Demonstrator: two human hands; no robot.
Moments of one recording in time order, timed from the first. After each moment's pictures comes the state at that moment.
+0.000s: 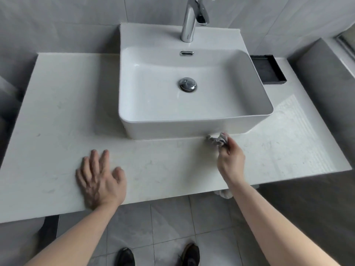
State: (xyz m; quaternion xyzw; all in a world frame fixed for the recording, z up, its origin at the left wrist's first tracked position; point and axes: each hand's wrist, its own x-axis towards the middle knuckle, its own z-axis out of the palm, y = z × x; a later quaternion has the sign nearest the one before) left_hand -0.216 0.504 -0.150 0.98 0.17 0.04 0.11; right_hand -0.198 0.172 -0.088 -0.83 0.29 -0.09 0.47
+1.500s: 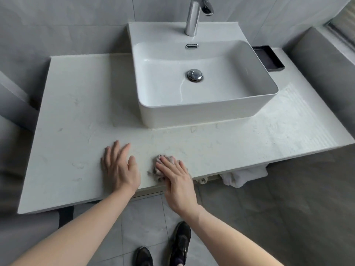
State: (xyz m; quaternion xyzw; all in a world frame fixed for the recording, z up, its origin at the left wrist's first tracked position) left_hand -0.218 0.535 -0.157 0.94 0.12 0.03 0.32; right_hand -0.295 0.367 -0.158 -0.94 -0.02 -0.01 0.33
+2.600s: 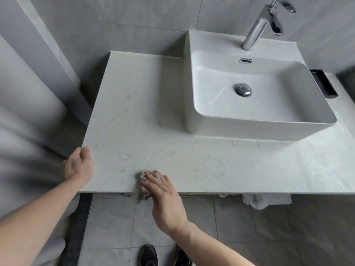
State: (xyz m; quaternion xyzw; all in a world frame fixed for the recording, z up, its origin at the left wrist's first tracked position) left_hand -0.195 0.771 -0.158 0.89 0.34 -0.02 0.30; right_hand -0.296 0.493 -0.153 -0.90 -0.17 0.06 0.39
